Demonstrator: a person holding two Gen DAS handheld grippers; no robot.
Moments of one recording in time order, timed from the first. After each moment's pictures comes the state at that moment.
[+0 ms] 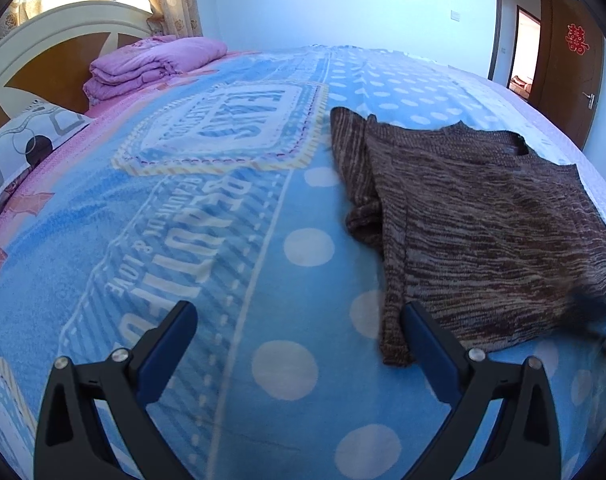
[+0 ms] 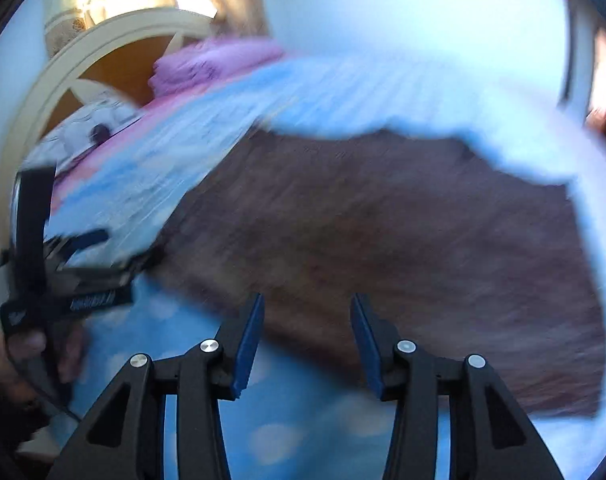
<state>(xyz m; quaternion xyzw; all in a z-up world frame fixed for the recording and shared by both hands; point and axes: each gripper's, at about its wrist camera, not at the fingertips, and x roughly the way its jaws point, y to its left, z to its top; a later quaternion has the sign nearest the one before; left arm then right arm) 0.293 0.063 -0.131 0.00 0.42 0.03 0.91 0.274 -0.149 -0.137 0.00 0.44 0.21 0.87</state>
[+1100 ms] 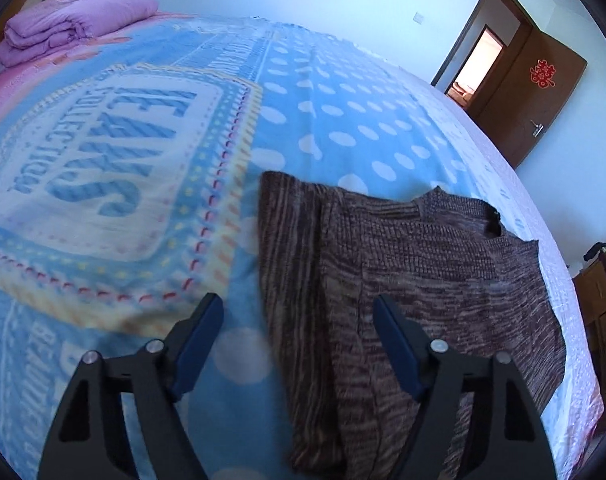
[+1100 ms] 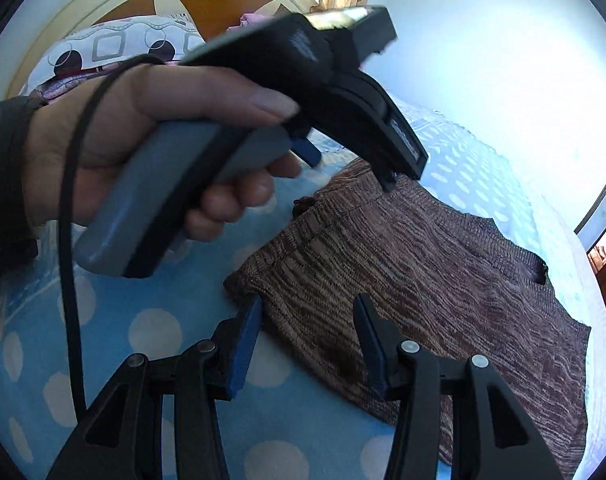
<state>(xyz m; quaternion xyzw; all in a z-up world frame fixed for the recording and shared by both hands) 0.445 0.065 -0.135 -0.11 0.46 -0.14 0.87 0.267 -0.012 -0.150 -0.24 0.33 0.22 0.89</state>
